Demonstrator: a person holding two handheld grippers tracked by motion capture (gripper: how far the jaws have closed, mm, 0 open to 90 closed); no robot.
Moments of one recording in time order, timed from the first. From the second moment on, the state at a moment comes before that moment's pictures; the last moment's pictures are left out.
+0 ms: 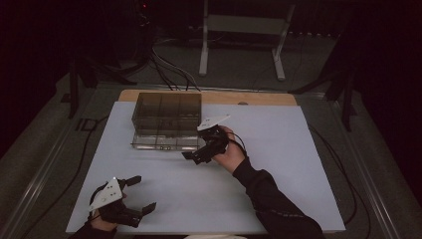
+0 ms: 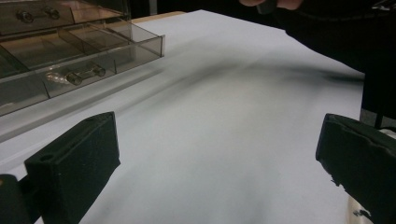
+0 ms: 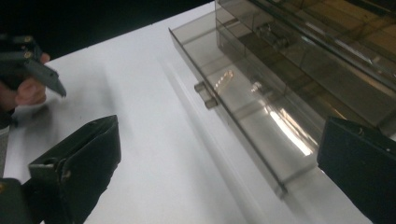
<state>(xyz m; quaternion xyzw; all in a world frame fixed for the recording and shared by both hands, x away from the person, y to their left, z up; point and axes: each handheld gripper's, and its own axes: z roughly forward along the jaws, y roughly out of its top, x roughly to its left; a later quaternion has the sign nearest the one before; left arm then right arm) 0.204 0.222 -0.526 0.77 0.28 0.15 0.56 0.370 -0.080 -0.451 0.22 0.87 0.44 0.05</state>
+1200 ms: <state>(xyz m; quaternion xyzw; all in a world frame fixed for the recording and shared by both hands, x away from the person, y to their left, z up) 0.204 0.221 -0.526 0.77 0.28 0.15 0.56 0.313 -0.186 -0.502 0.25 0.86 0.43 0.10</state>
